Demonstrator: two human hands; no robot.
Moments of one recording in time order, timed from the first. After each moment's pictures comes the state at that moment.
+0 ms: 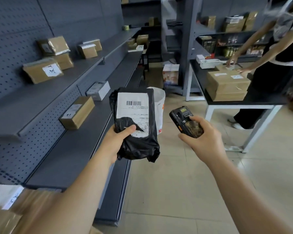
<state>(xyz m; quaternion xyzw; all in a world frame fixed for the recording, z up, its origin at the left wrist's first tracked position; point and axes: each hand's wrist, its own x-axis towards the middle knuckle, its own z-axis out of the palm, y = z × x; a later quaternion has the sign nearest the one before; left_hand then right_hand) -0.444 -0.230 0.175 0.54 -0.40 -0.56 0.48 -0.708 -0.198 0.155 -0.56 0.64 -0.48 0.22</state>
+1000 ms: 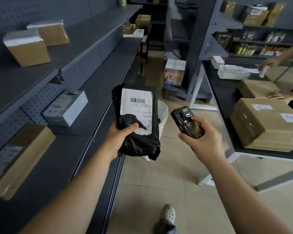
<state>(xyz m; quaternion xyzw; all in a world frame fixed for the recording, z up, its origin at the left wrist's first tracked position) -0.469 -0.762 0.111 0.53 -0.39 -0.57 0.49 -0.734 -0.722 0.122 -0.58 0.66 -0.43 0.21</state>
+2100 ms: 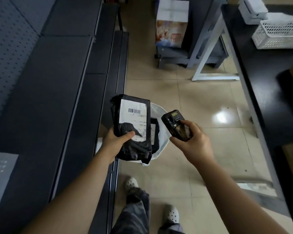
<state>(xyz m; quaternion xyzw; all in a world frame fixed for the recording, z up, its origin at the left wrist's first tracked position) -0.512 -1.232 -0.094 0.64 -0.37 -0.61 0.29 -0.773 -1.169 -0.045 -0.51 0.75 -0.30 0.30</state>
